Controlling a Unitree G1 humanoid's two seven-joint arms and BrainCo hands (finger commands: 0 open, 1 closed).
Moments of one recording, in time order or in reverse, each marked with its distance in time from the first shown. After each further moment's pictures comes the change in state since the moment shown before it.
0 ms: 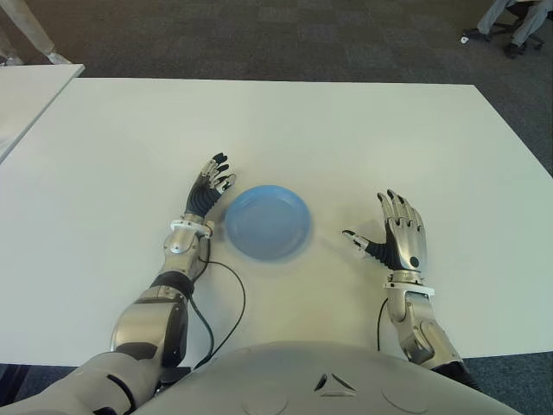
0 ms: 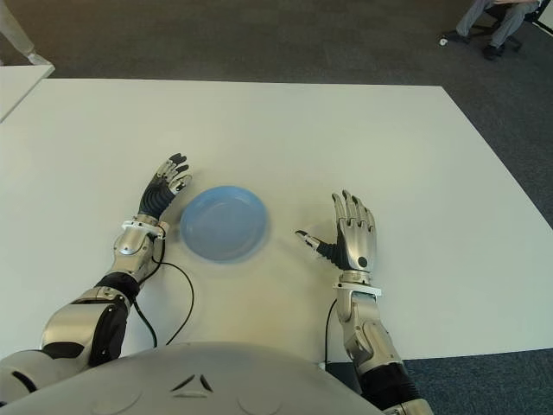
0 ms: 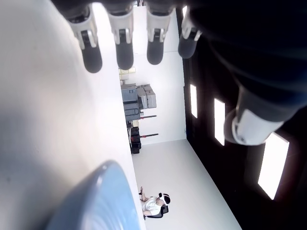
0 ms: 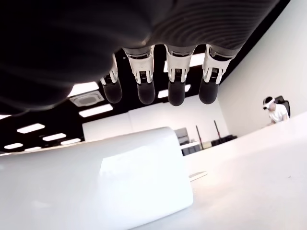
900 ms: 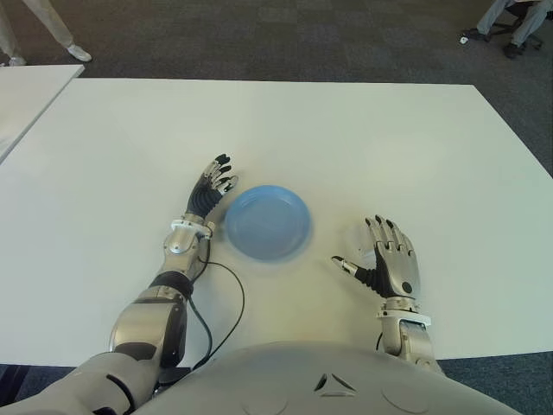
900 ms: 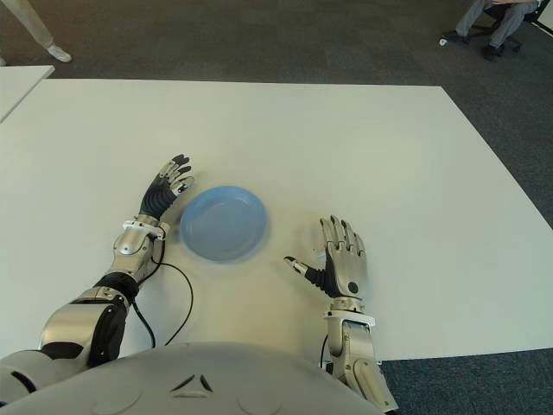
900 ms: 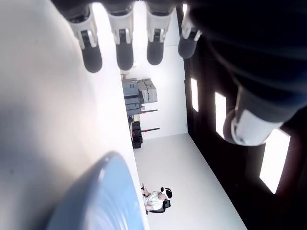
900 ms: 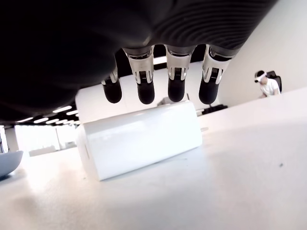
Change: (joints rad) left arm 0.000 0.009 -0.021 0.000 -0.001 0.002 -0.022; right arm 0.217 0.067 0.069 -0.245 -0.127 0.157 0.190
